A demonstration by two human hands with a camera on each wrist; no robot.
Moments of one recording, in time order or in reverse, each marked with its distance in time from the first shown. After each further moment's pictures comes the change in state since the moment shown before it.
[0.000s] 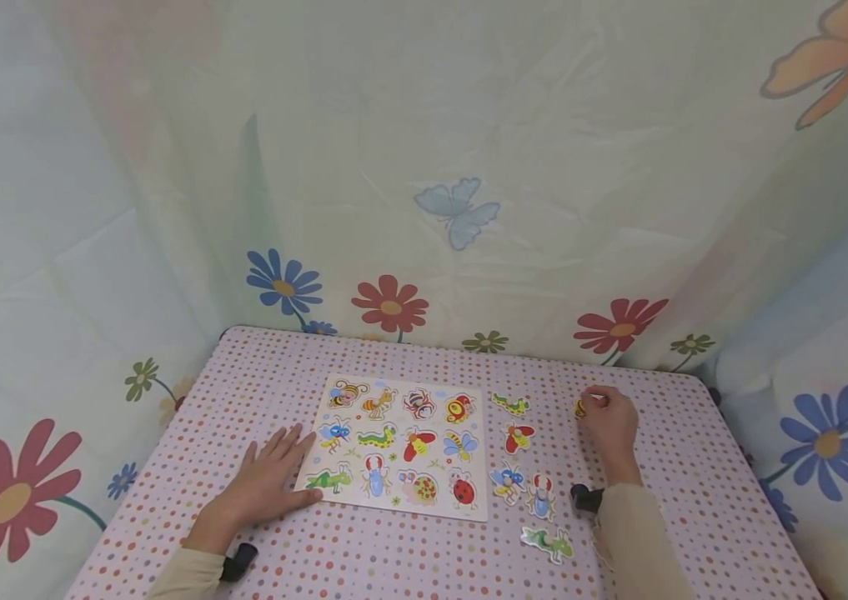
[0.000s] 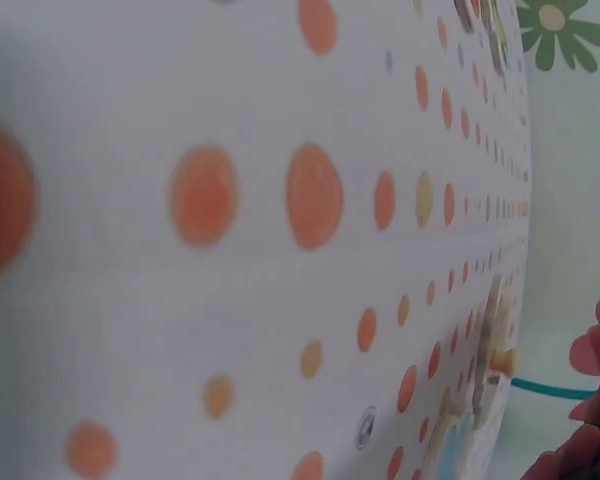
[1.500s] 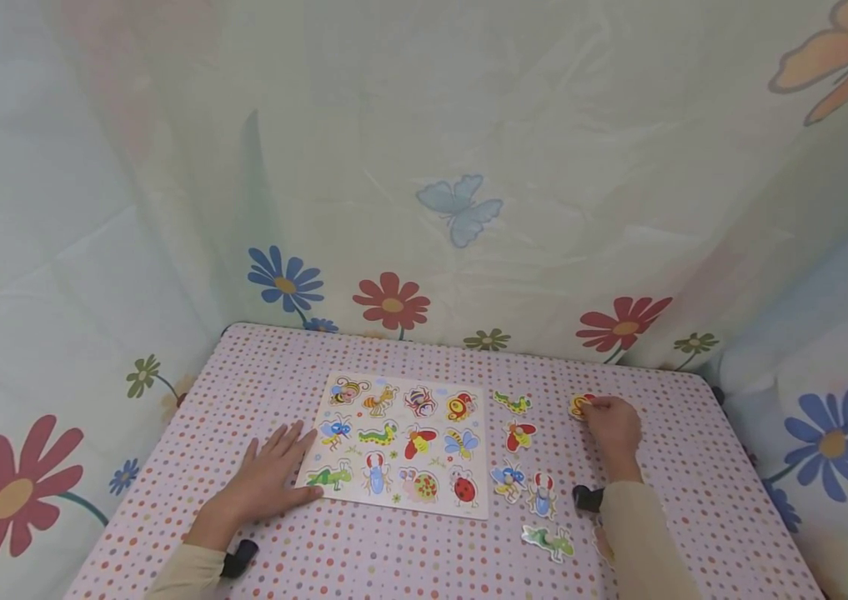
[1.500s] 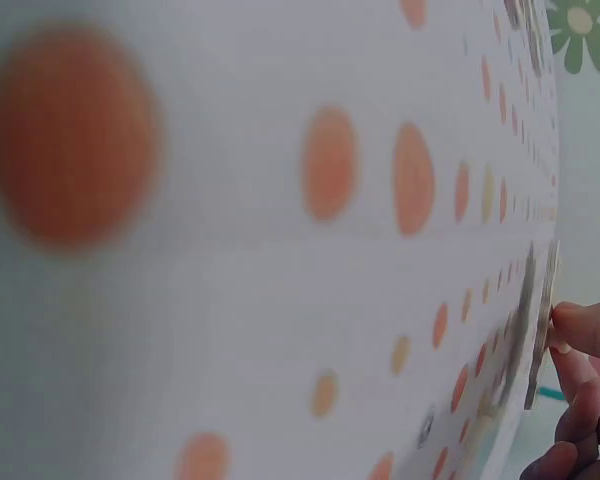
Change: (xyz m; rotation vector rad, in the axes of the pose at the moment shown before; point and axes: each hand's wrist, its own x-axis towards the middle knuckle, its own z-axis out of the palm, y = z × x) left_hand 0.001 0.000 0.001 -0.001 0.001 0.001; right_hand 0.002 0.010 0.005 -0.068 -0.063 0.107
